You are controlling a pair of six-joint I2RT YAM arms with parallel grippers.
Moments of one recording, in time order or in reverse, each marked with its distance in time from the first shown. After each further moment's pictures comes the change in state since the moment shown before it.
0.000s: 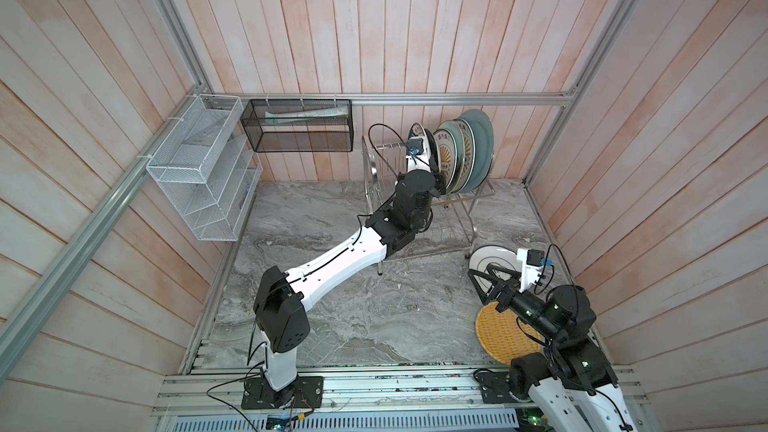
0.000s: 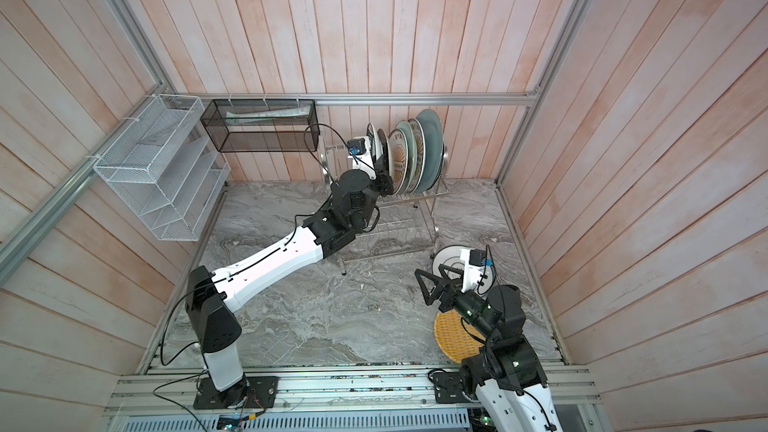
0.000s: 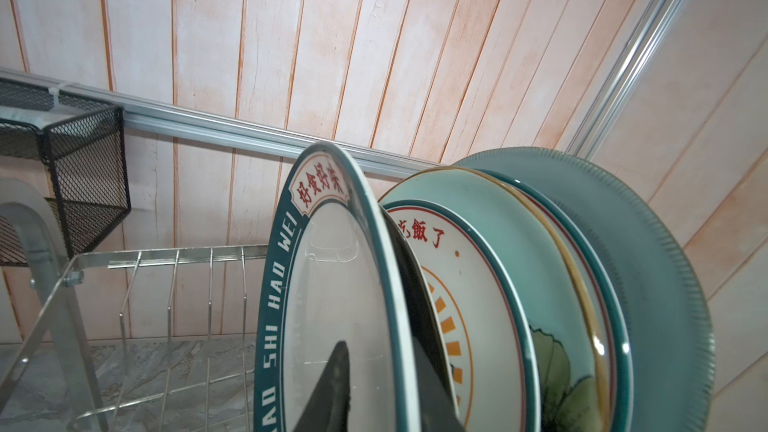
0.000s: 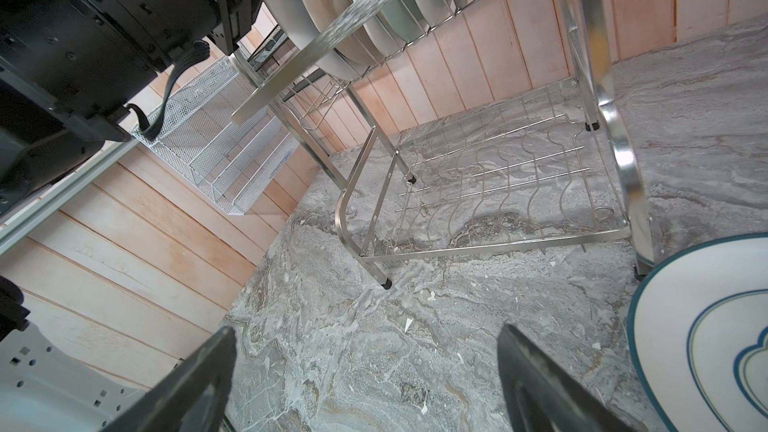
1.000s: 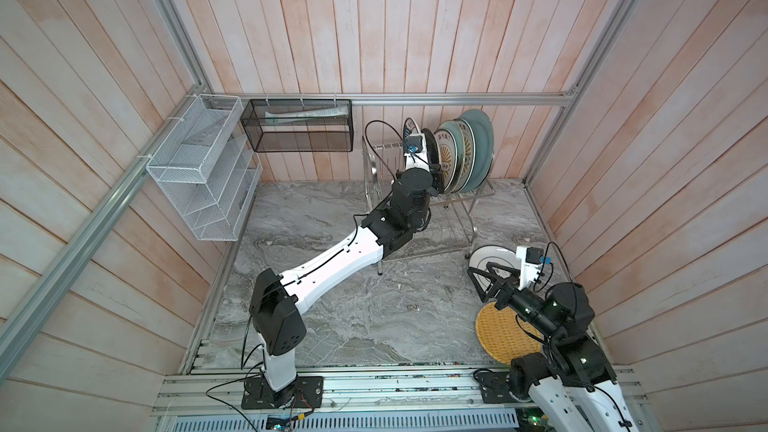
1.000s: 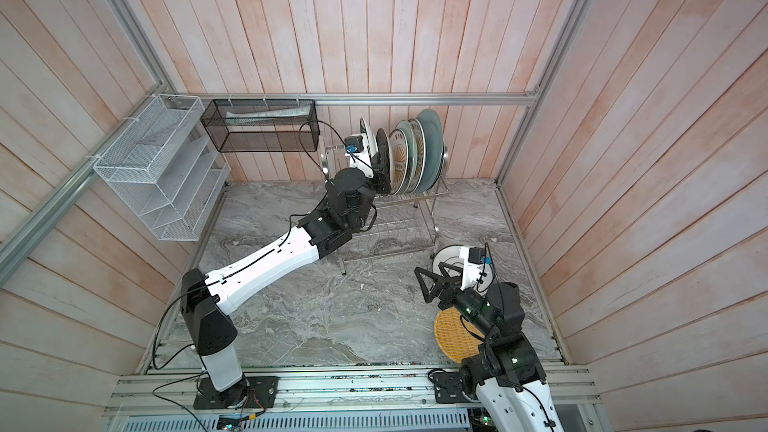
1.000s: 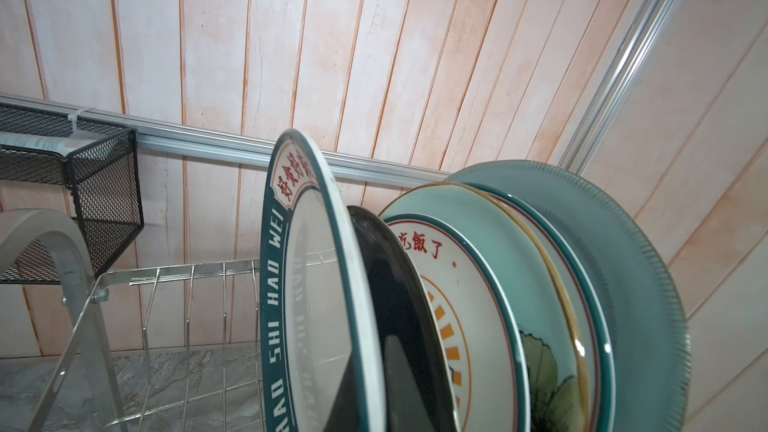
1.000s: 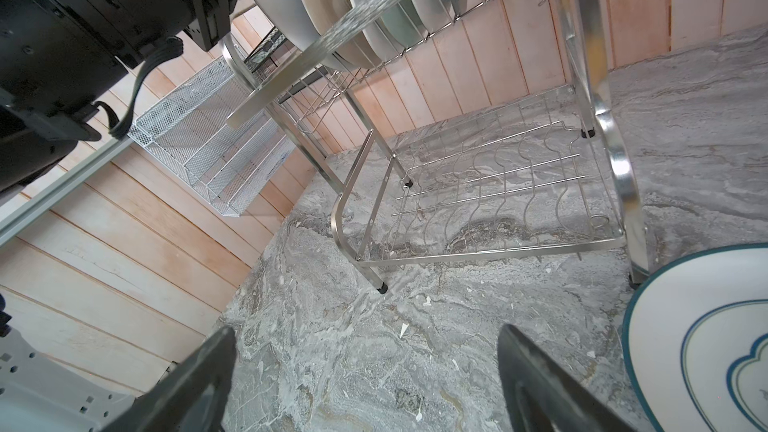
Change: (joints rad) left arm -0.004 -0.029 0.000 -0.009 -0.003 0.046; right arm 0.000 0.027 0.003 0.023 0.006 -0.016
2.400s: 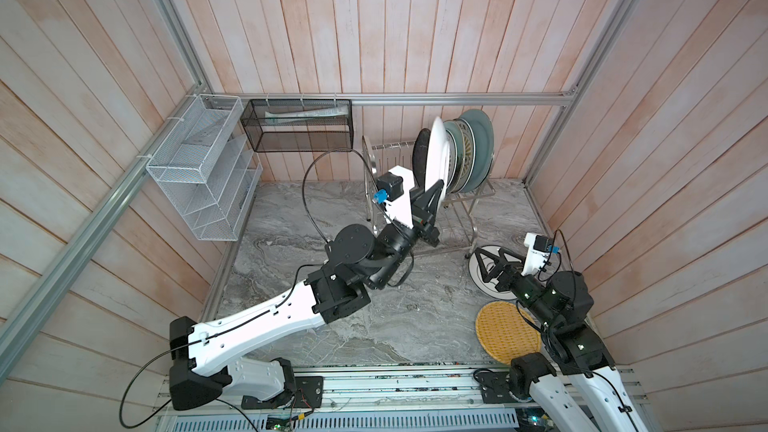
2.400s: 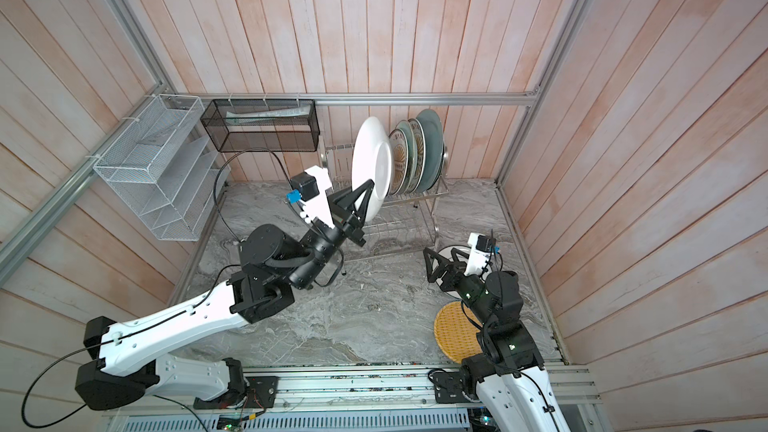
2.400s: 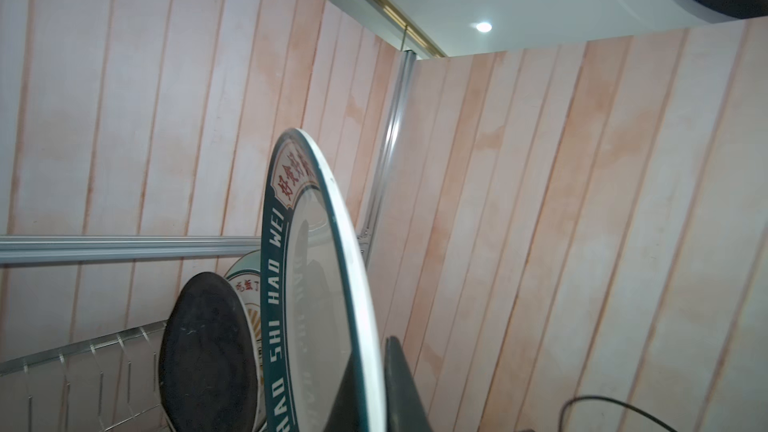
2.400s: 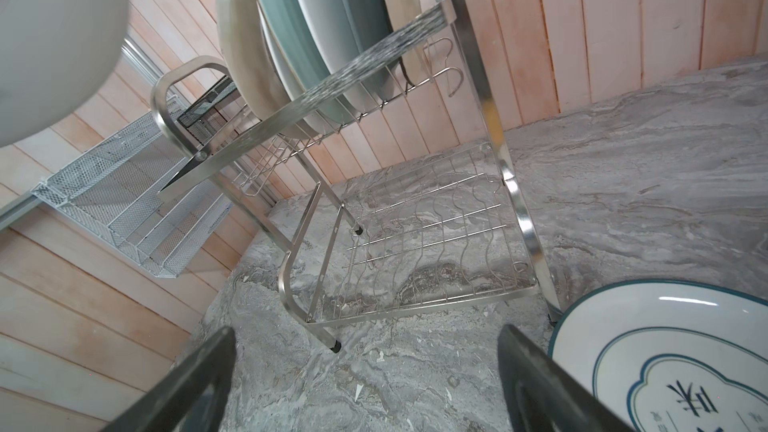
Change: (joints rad) left arm -0.228 -0.481 -0.396 0.235 0.179 0.110; right arm 0.000 0.110 0.055 0.081 0.191 -0.027
